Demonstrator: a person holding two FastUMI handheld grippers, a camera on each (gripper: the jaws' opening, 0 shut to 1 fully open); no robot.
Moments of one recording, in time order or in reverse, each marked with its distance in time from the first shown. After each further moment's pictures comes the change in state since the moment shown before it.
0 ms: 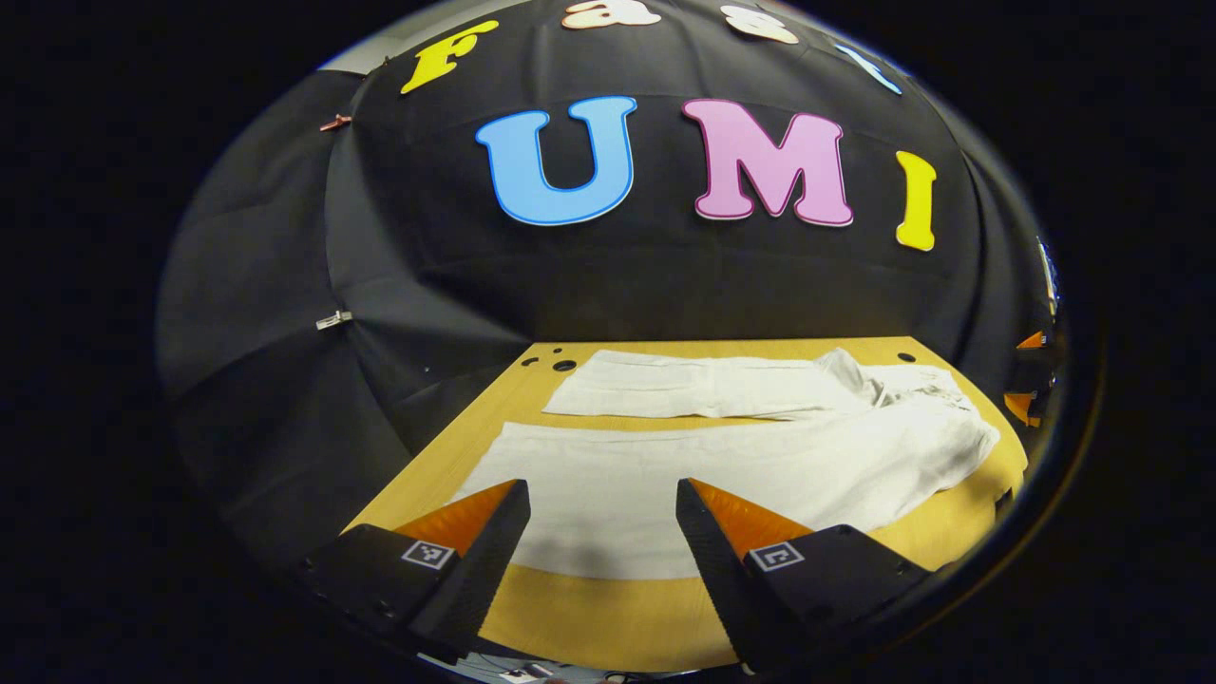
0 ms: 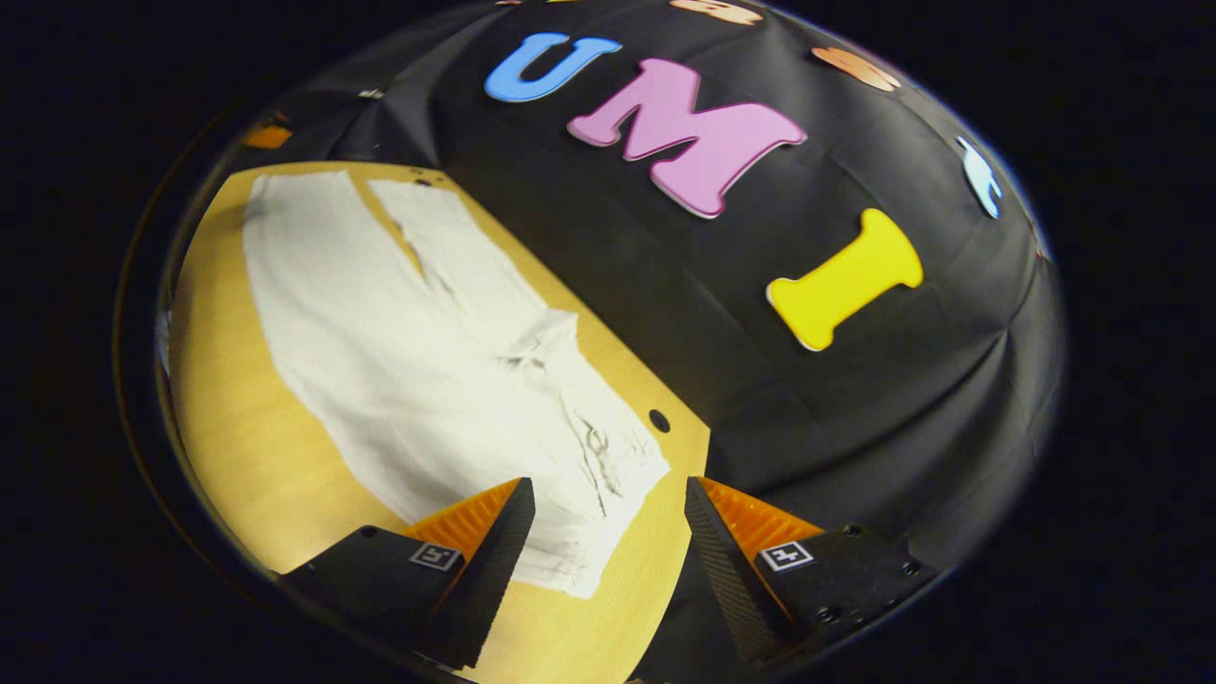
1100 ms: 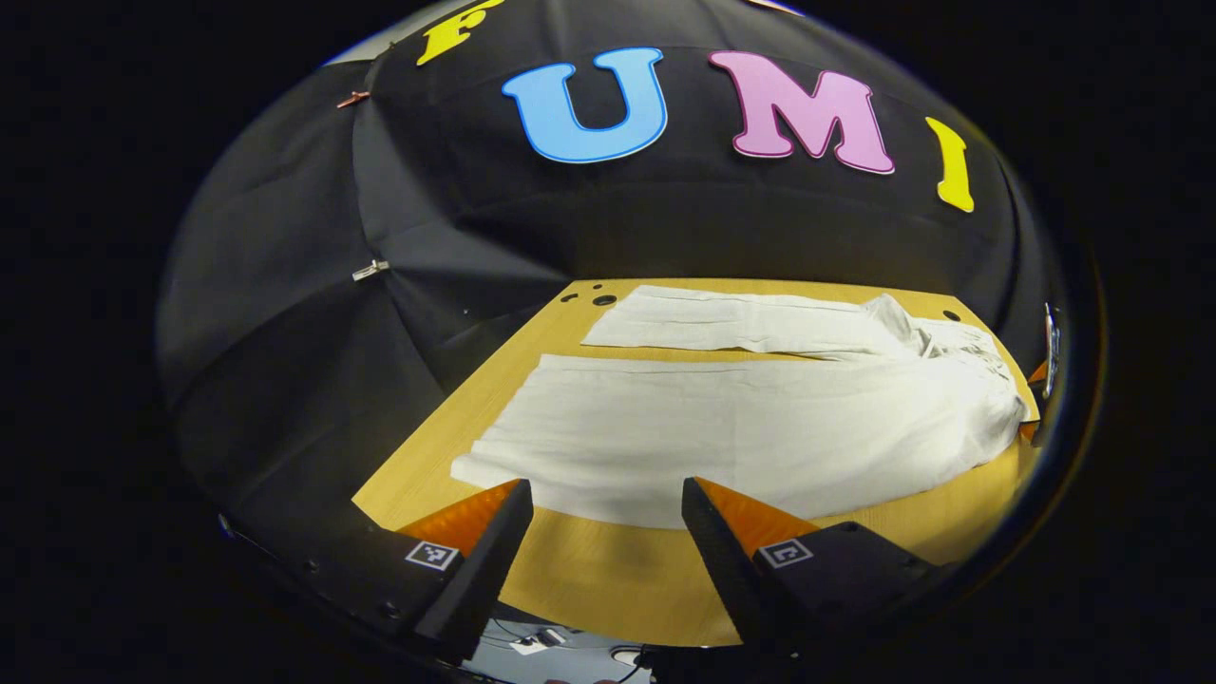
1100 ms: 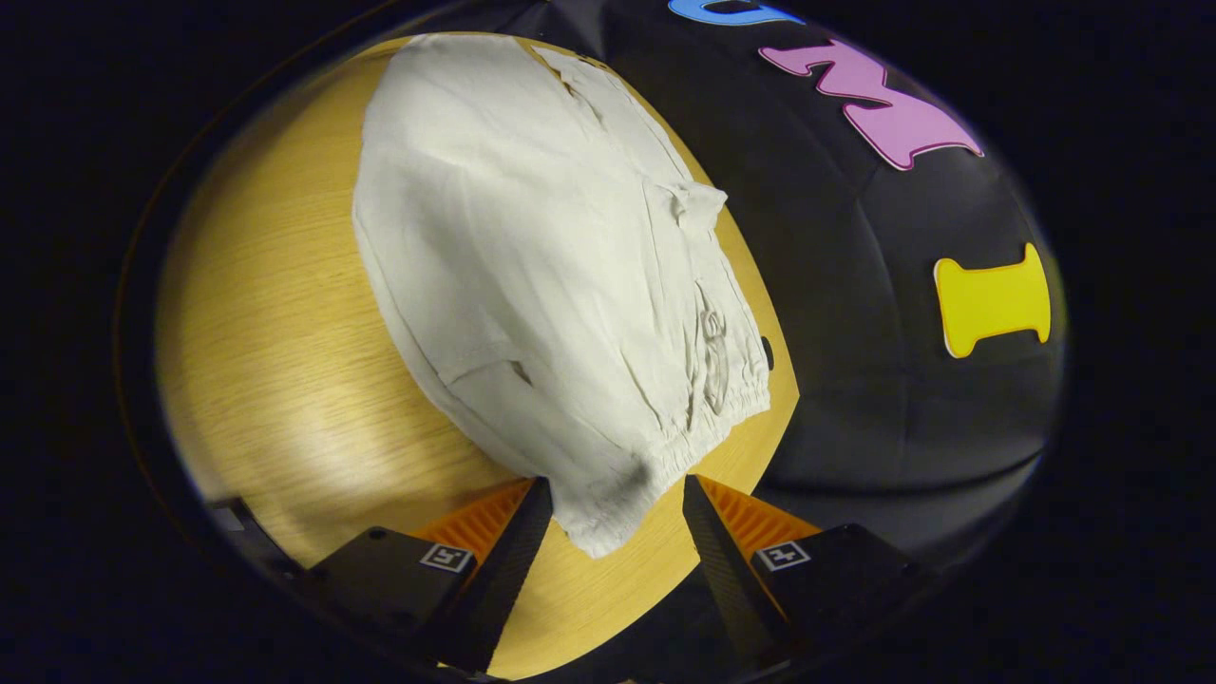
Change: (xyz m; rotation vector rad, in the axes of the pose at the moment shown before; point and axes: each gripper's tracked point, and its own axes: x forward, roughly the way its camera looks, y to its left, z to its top) left arm 0.001 0.009 -0.051 -0.030 0.160 0.133; right arm 0.063 0.022 -0.112 -0.370 0.206 0.176
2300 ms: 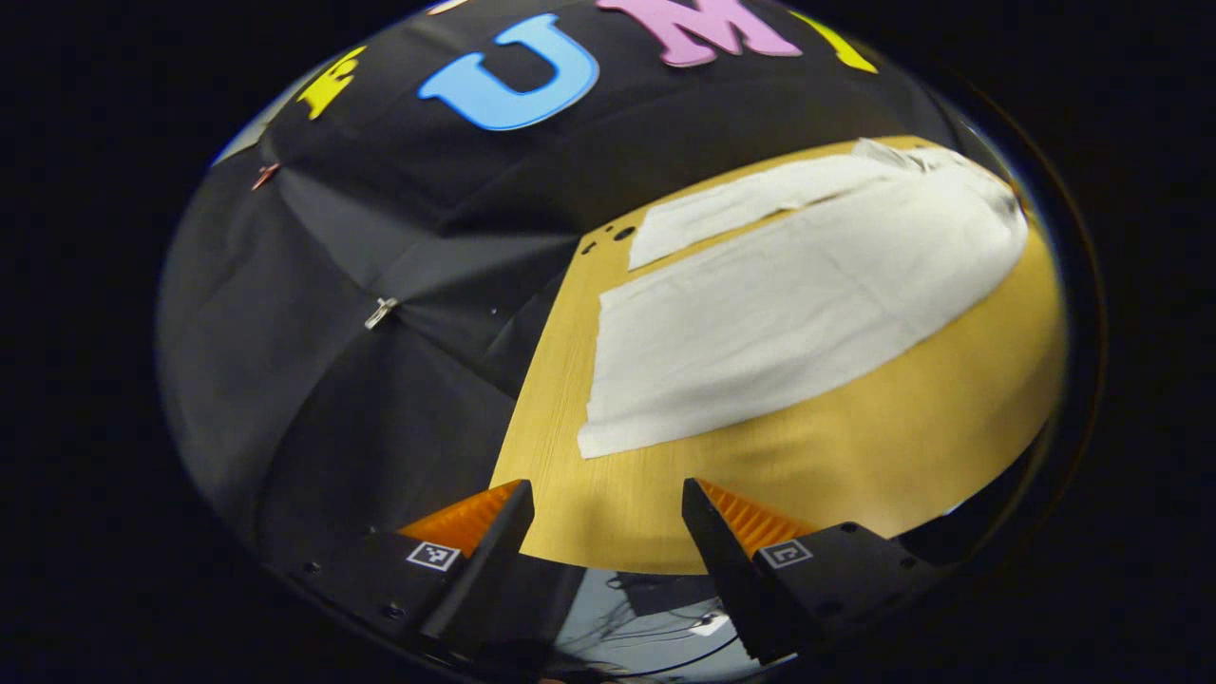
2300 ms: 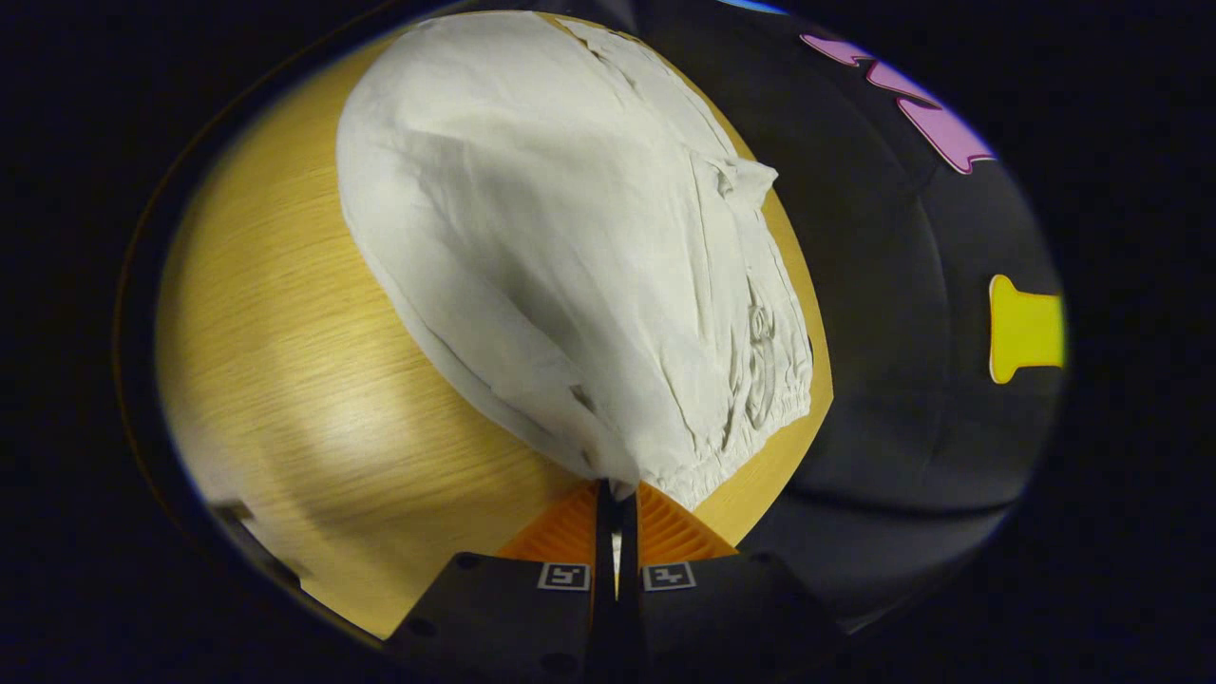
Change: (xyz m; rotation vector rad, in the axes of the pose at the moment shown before) left arm 0.041 0.142 -0.069 0.566 0.120 0.080; right arm 0.019 0.017 0.001 -0.043 0.113 0.126
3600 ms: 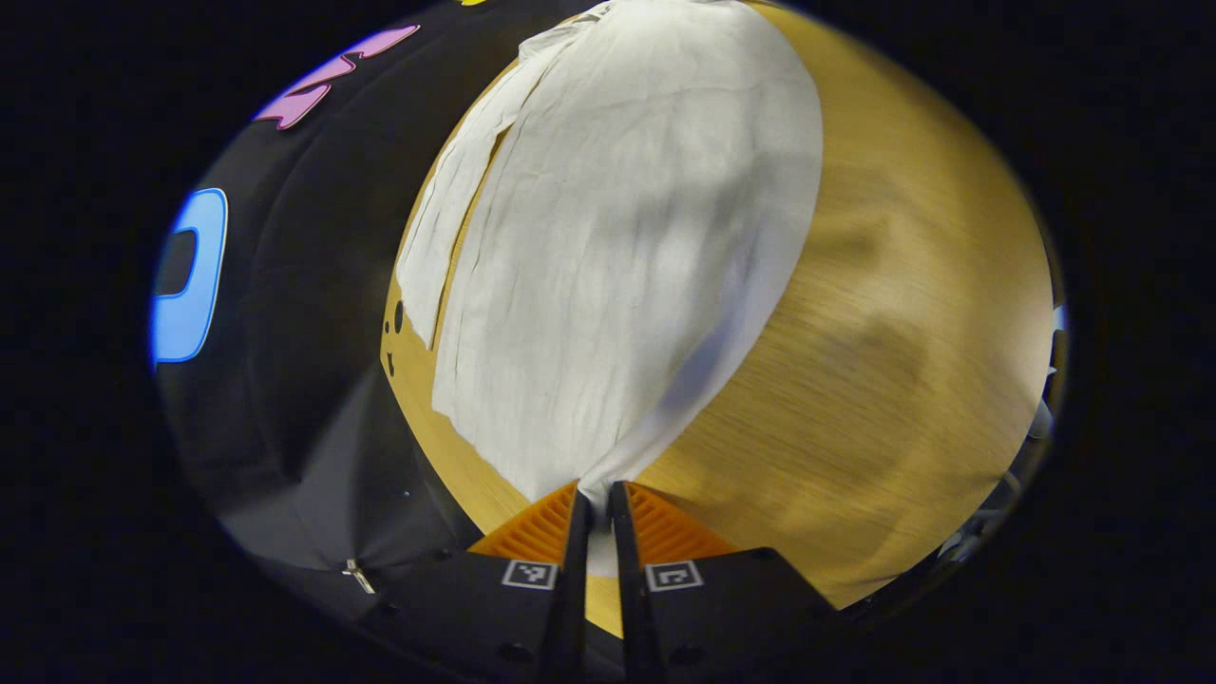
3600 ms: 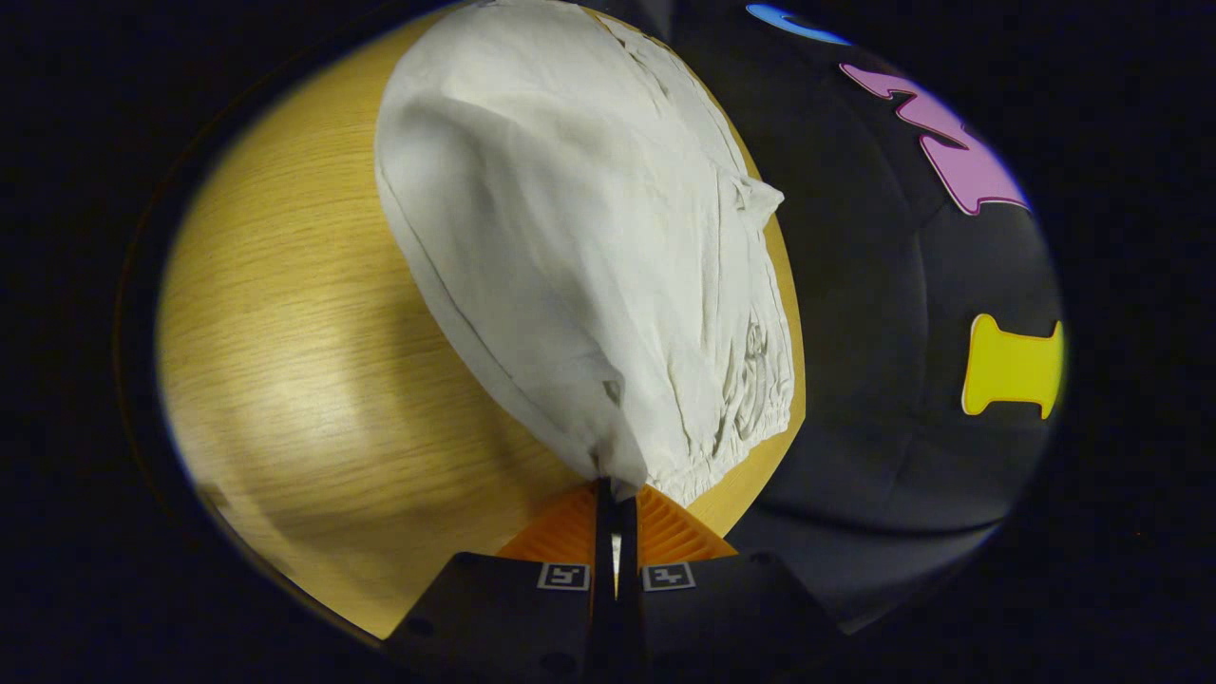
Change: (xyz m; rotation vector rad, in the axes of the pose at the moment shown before) left arm 0.137 -0.029 0.033 0.856 -0.016 -0.328; right arm 0.001 -0.001 -0.001 -0.074 -0.015 -0.078
